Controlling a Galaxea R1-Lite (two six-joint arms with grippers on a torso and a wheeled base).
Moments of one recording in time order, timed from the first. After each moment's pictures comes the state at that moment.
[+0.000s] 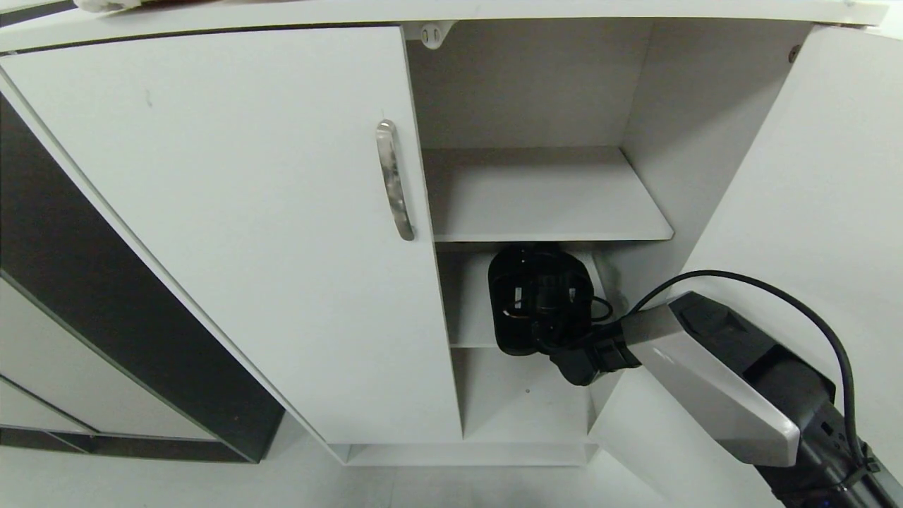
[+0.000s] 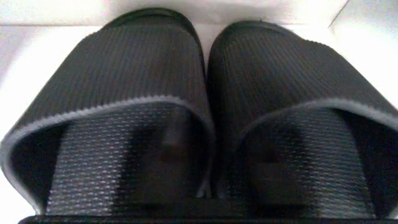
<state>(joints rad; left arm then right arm) 0.00 0.00 0.00 0.00 -0.03 0.00 0.58 2.61 -1.79 -0.72 -0.65 0.07</state>
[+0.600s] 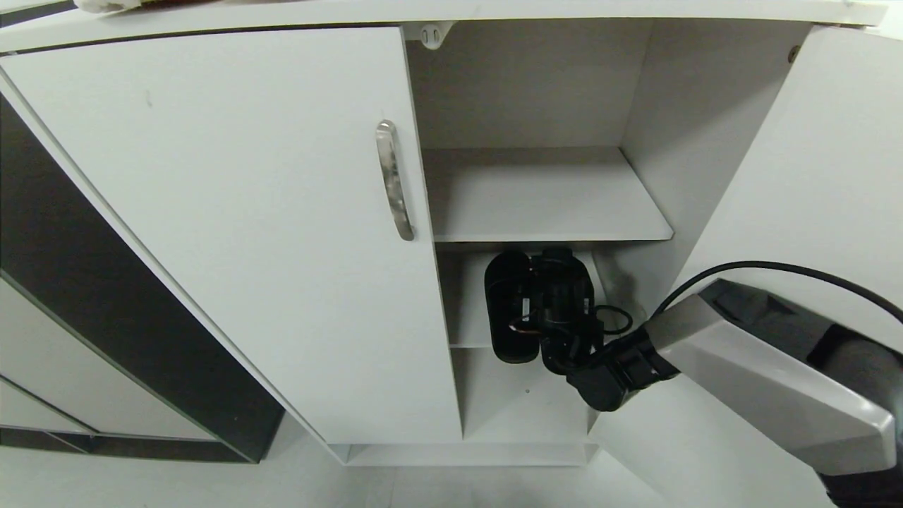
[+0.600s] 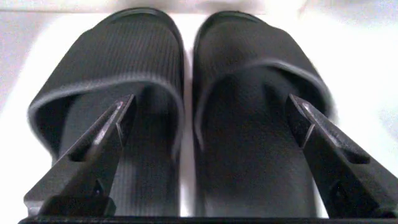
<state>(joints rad) 0.00 0.00 0.00 0.00 -0.03 0.00 0.64 2.41 -1.41 -0.87 -0.71 0.08</state>
